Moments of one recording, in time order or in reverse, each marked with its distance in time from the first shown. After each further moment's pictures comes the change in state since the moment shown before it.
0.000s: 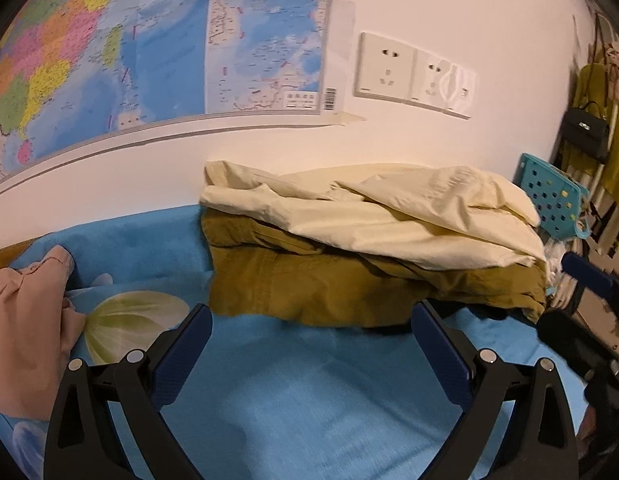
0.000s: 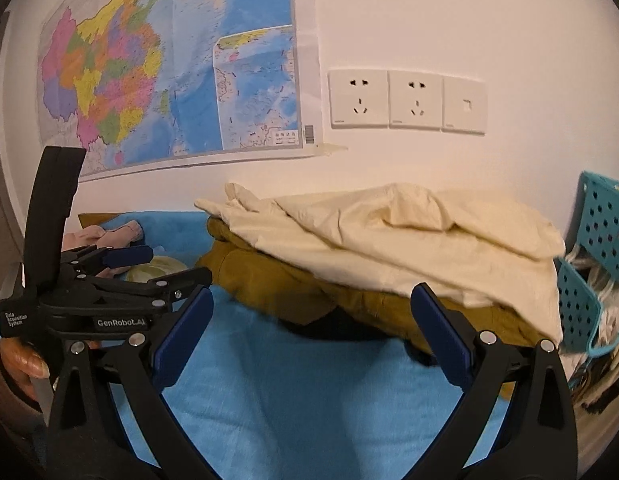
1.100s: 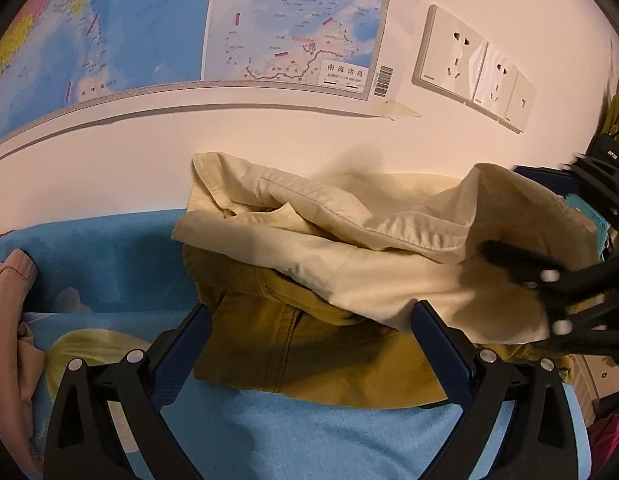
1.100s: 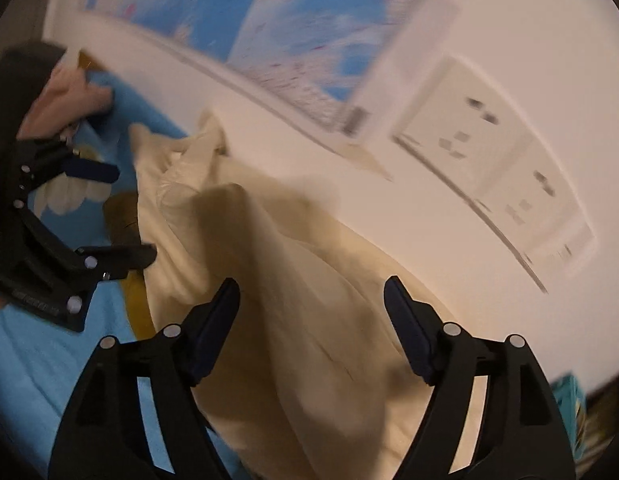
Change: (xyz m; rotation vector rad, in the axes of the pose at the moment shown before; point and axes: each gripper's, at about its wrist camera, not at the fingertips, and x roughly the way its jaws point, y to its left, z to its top) left arm 0.085 0.027 0.037 -0.086 0.057 -0.020; right arm 0.148 0.012 0.074 -0.641 0.269 -0.003
